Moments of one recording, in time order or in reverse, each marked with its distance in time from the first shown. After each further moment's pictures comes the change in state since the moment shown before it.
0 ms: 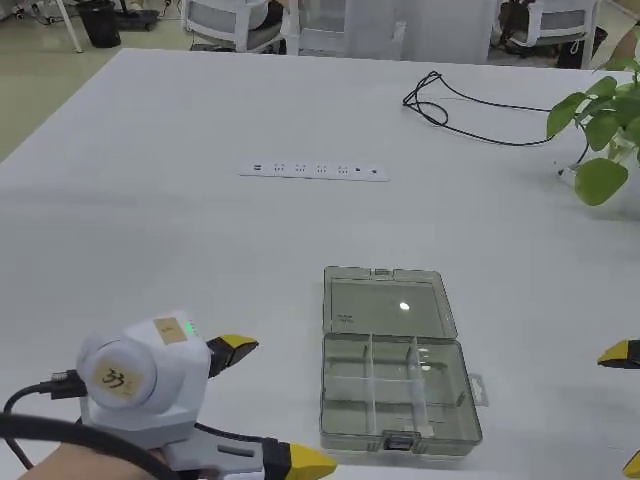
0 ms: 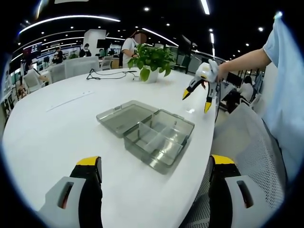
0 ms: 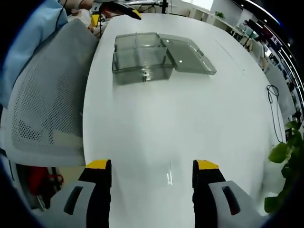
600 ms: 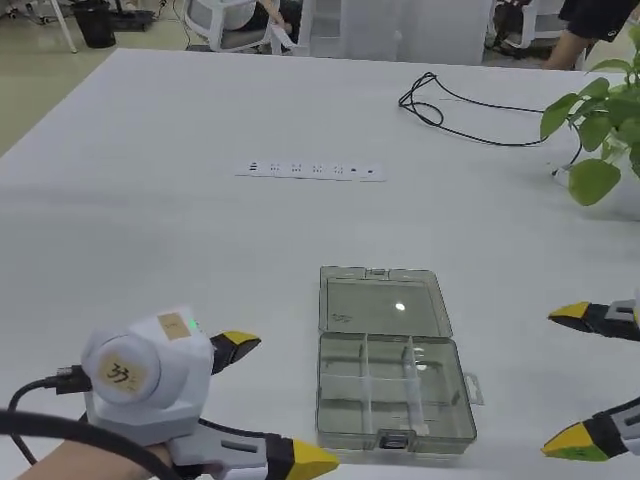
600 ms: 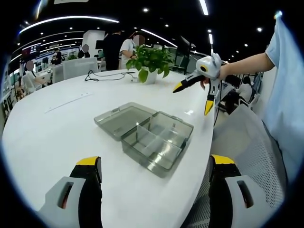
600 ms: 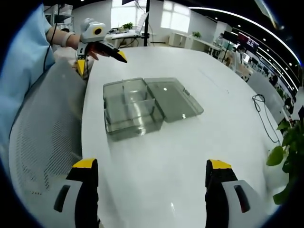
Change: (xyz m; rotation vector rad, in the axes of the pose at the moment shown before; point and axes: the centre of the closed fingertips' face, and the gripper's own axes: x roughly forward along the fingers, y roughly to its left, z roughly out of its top) left arm 0.006 -0.004 0.005 0.007 -0.008 -0.015; right arm -0.013 -0.005 0.067 0.156 -0.294 -0.101
